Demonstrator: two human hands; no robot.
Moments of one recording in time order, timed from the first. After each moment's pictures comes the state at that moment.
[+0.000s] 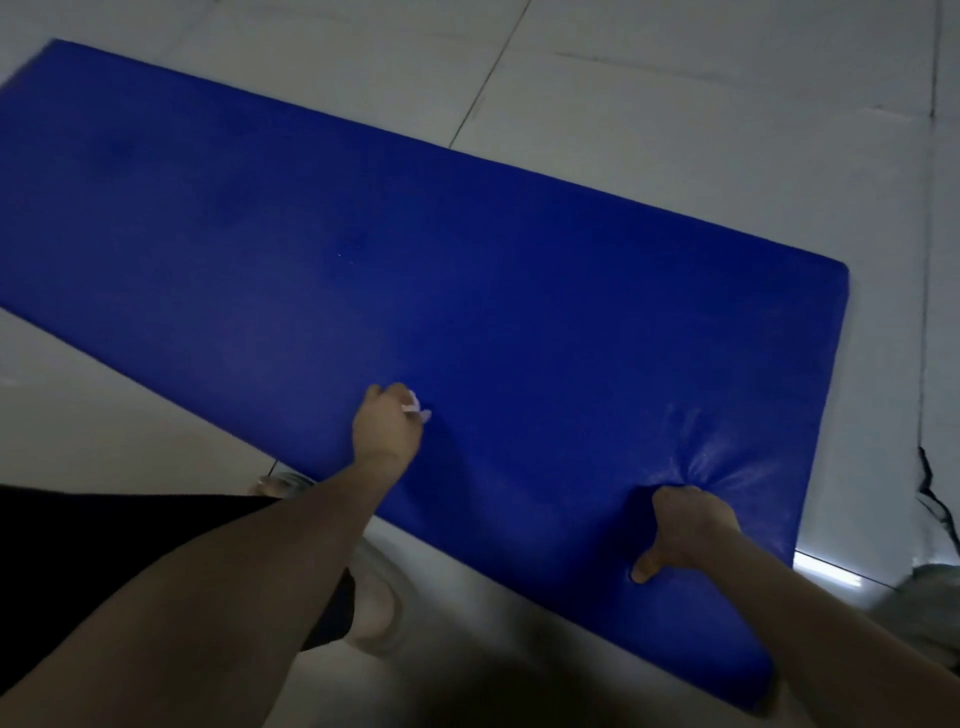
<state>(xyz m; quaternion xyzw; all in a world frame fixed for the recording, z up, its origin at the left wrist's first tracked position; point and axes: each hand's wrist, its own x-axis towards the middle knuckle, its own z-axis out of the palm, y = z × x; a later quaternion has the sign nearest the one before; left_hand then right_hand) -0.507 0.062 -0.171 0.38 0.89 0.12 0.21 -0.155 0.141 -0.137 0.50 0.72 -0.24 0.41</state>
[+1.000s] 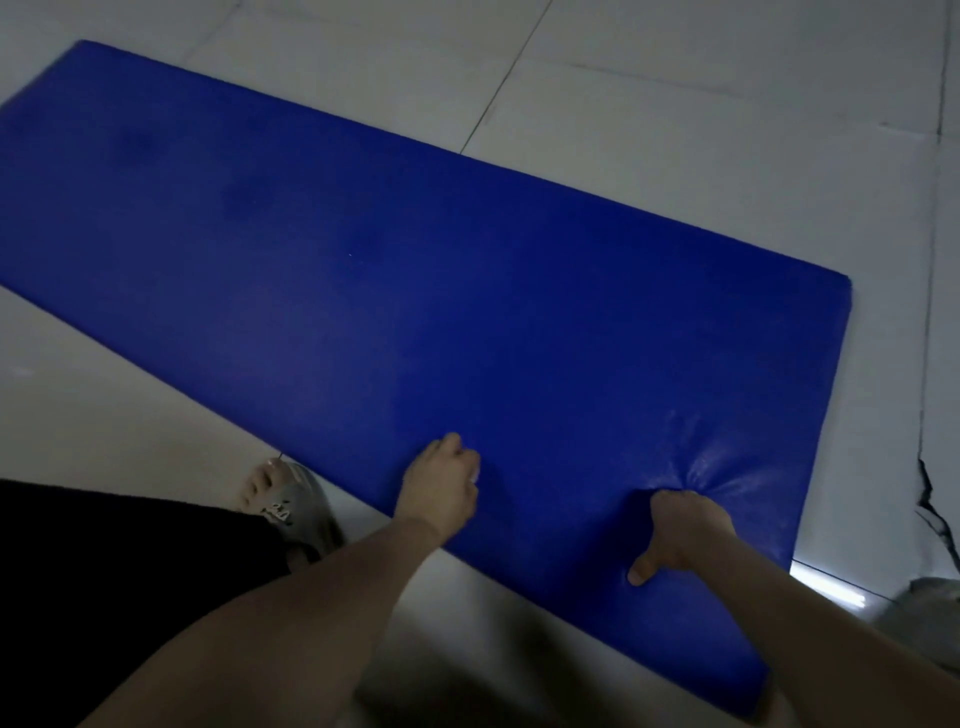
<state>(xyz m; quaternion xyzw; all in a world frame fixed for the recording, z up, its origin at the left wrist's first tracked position) -0.434 0.018 -0.171 0.59 0.78 0.04 0.22 -0.159 0.142 -0.129 0.49 0.72 -0.24 0.42</state>
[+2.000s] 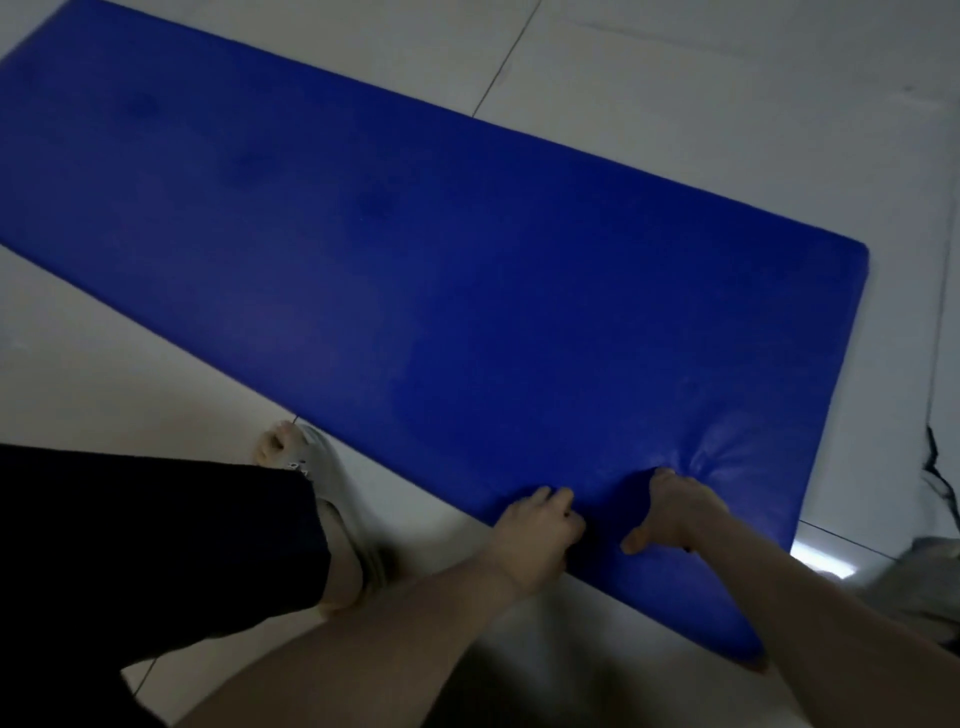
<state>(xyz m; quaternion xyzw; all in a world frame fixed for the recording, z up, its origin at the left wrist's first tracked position) -0.329 -0.019 -0.162 0.72 0.62 -0.04 0.32 -0.161 0.114 -0.152 0.56 0.67 -0.31 0.39</state>
